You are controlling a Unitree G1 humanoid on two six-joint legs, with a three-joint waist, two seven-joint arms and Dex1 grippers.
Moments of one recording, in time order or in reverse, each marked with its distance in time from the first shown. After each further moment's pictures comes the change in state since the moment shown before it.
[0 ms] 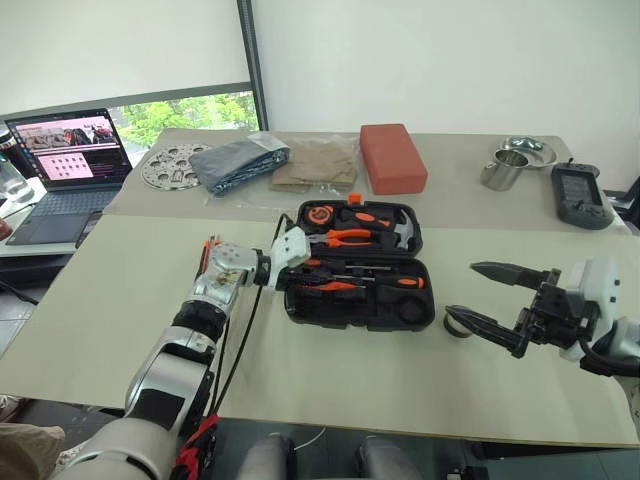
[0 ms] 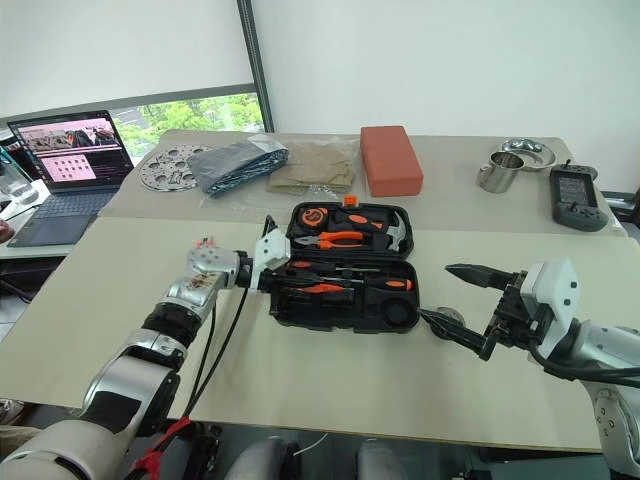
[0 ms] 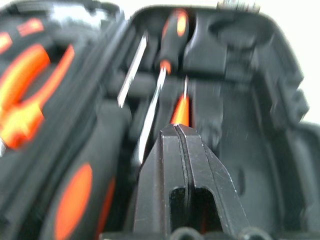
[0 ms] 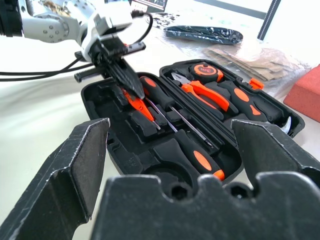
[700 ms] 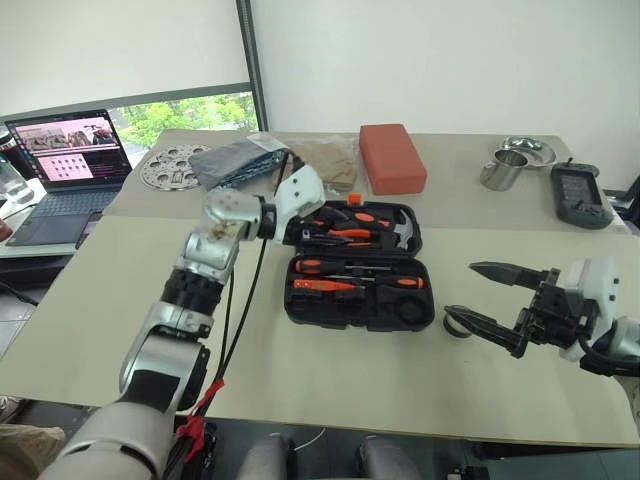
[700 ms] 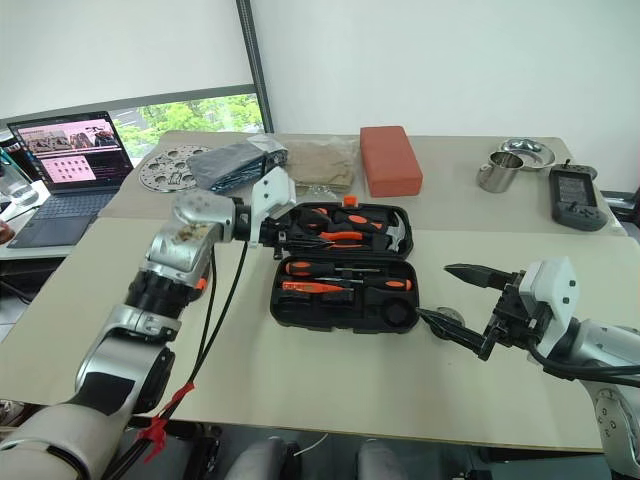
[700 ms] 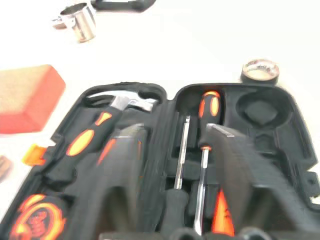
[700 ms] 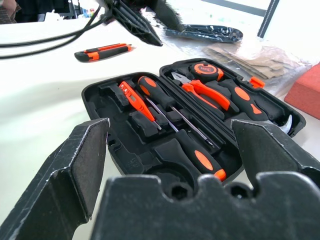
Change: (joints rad) left arm -0.032 0.019 0.064 -0.394 -0.076 0.311 0.025; right arm -0.006 0.000 -0.005 -0.020 0.008 0.039 -0.013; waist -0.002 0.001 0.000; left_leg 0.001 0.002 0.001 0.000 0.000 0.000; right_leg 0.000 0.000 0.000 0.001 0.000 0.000
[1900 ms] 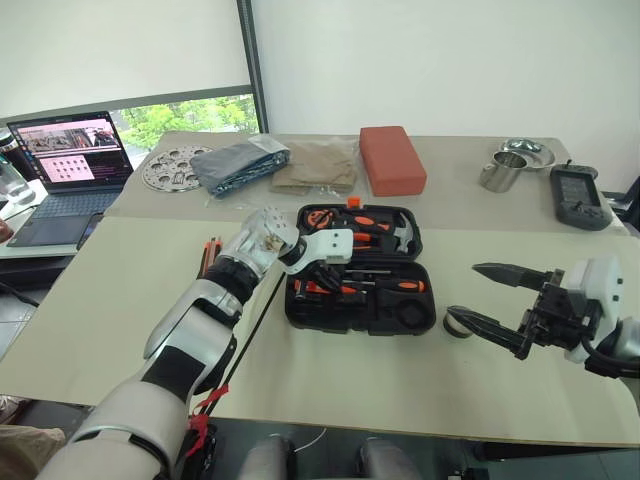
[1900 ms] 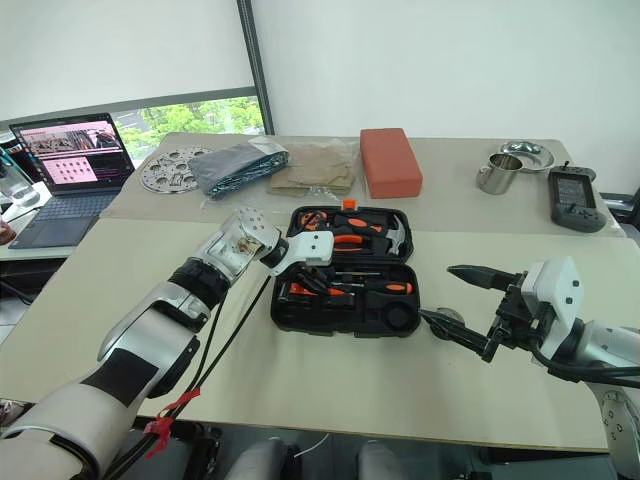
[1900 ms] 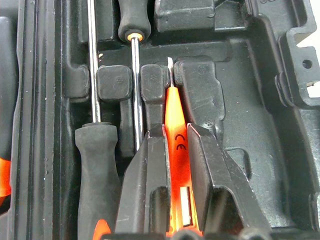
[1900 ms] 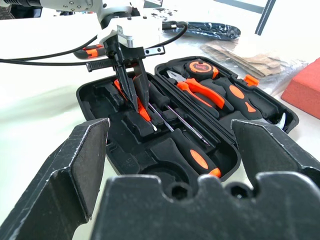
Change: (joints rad) left arm -0.232 -0.074 -0.333 0.436 0.282 -0.065 -0.139; right arm 0.016 -0.008 -0.023 -0.026 0.002 0.026 -0.005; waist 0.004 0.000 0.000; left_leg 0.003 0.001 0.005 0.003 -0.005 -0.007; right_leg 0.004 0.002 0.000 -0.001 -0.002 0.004
